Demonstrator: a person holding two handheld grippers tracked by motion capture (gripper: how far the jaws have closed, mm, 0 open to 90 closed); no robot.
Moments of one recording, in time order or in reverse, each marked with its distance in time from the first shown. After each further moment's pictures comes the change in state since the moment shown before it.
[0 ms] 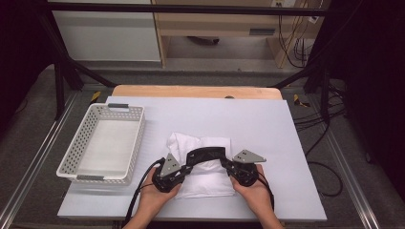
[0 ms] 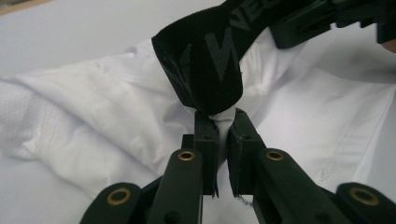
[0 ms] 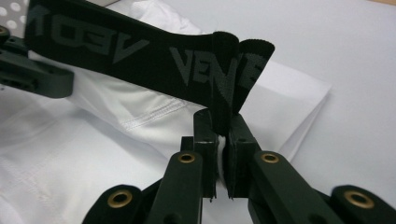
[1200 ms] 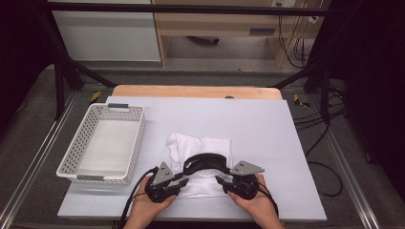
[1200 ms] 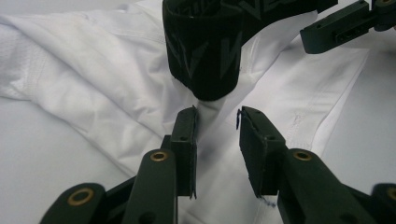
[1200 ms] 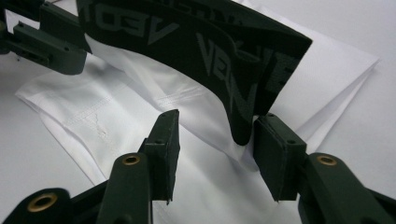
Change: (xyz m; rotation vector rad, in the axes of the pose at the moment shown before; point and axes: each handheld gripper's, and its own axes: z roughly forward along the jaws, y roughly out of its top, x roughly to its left) left arm -0.006 -0.021 -0.021 0.052 -0.027 -0.044; right arm 0.019 -0.015 -0.015 0.075 0.061 -0.067
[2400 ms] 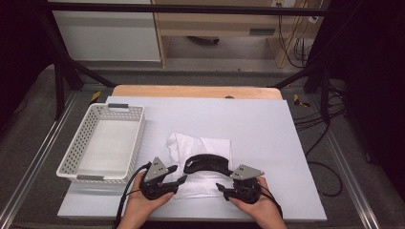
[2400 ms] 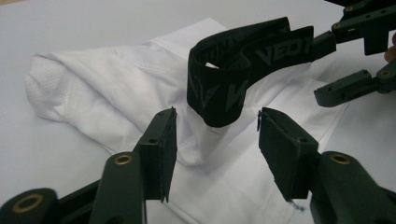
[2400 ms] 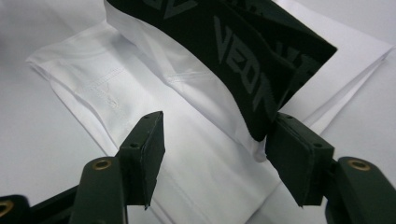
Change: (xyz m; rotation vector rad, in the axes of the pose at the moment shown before) left arm 0.003 0.019 -0.020 -0.068 0.023 -0.032; right arm 0.003 -0.006 -0.006 0.049 0.022 -0.060
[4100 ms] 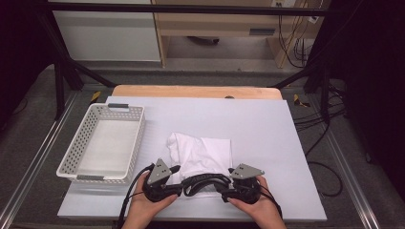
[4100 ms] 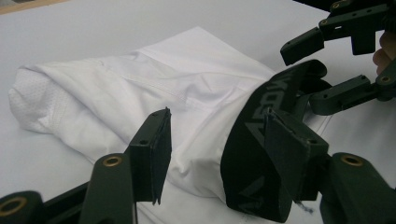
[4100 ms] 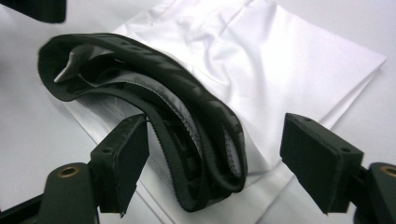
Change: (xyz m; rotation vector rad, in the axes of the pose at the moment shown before) left arm -0.013 0.001 0.003 -0.013 -0.017 0.020; right arm 0.003 0.007 -0.004 -0.026 -0.004 0.011
